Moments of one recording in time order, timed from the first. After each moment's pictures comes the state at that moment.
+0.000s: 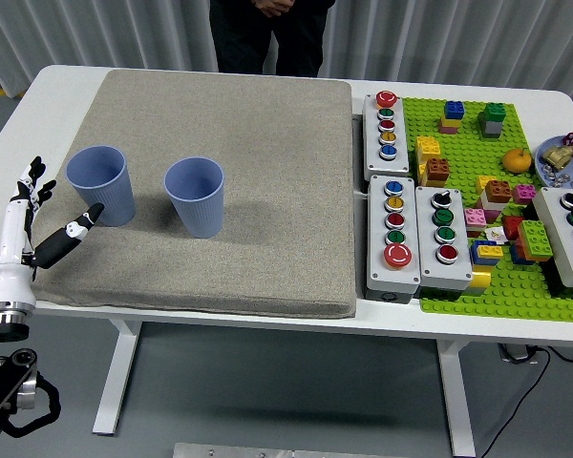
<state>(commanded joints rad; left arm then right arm) 0.06 0.28 -1.32 -1.34 1.23 0.43 -0.44 0.18 -0.11 1.20 0.18 -0.93 -0.12 -0.23</state>
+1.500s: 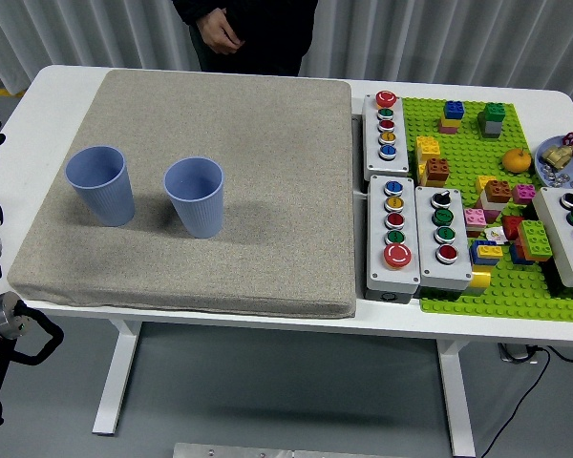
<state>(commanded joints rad) -0.10 0.23 -1.52 -1.31 0.91 0.30 -0.39 0.18 -0.11 1.19 0.18 -0.90 -0.12 -0.23</state>
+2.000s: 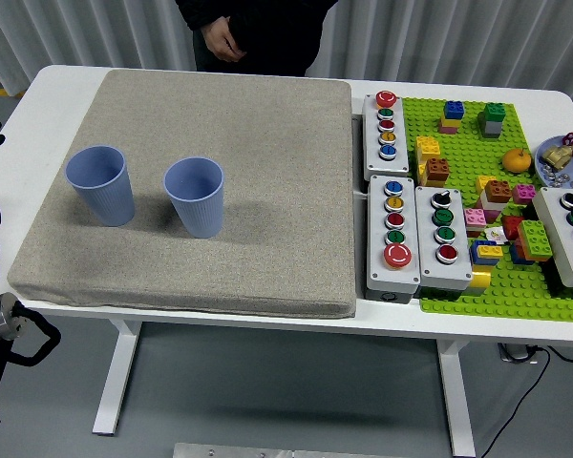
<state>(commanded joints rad) -0.10 0.24 -1.52 -1.31 0.92 0.31 -0.39 0.19 -0.11 1.19 0.18 -0.90 -0.12 -0.23</state>
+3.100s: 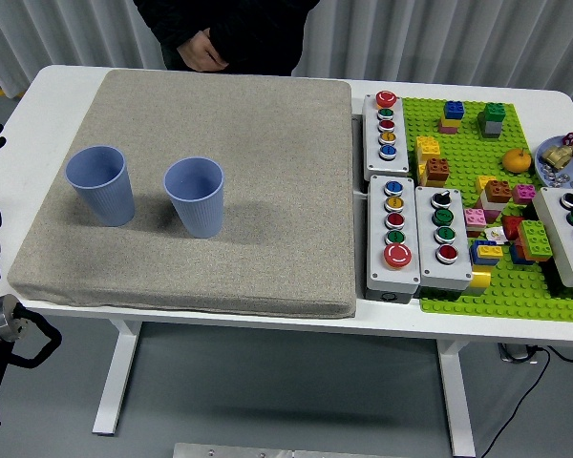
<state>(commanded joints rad) -0.09 0.24 -1.51 -1.31 0.92 0.32 -0.39 0.19 -0.11 1.20 0.18 -0.90 -0.12 -0.23</state>
